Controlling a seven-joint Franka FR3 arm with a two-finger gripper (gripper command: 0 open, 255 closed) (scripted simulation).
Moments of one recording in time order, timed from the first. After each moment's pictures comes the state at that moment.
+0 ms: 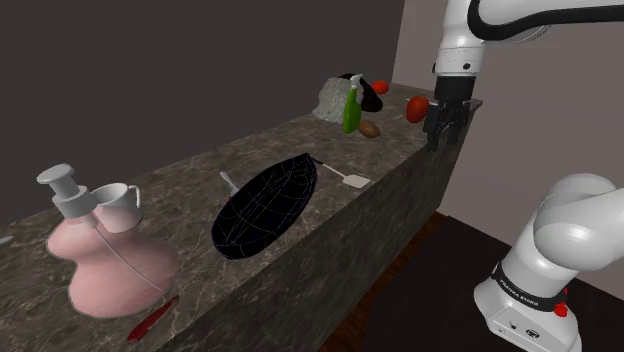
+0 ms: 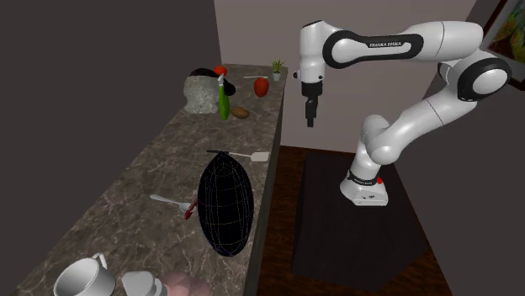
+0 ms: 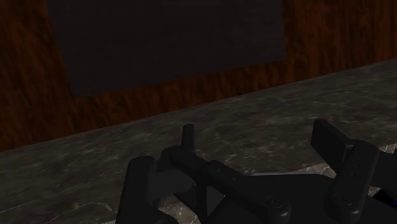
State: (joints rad) arm 0.00 -0.78 -0.06 -2.45 0.11 1.51 0.09
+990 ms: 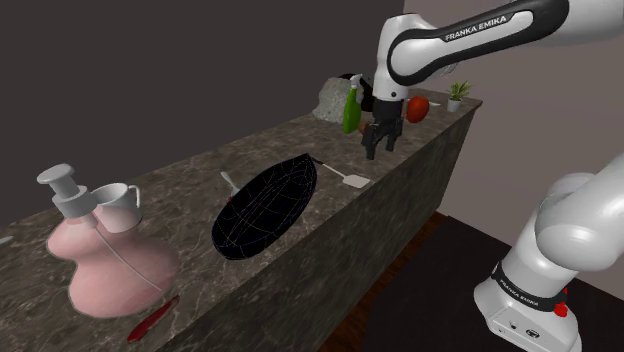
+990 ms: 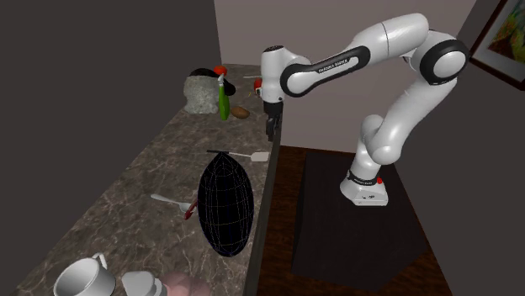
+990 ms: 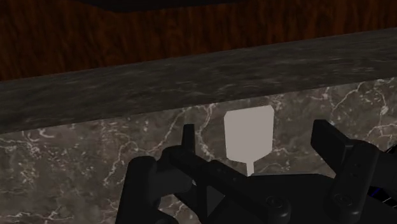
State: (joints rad) arm 0.04 -0.37 0.01 -2.35 0.09 1.93 0.07
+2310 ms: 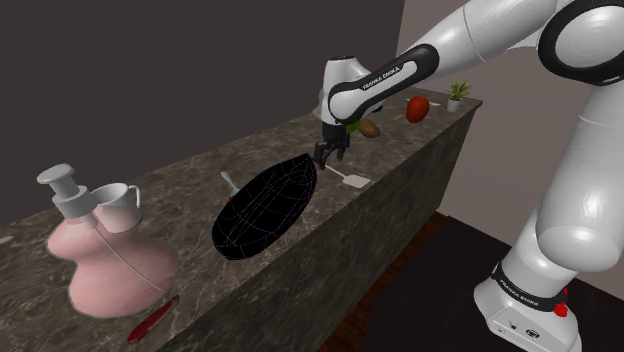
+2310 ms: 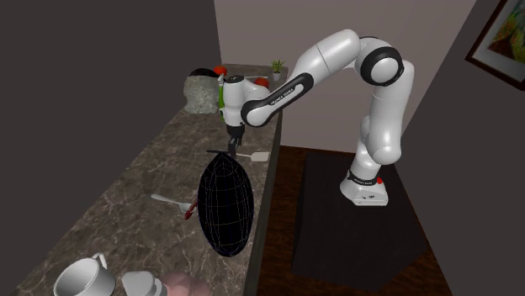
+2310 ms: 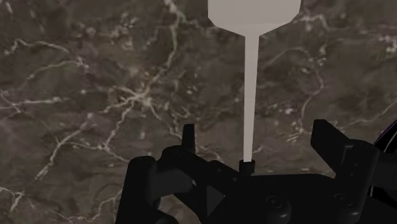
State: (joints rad) arm 0.07 0.14 0.05 -2.05 -0.02 2.25 0.11
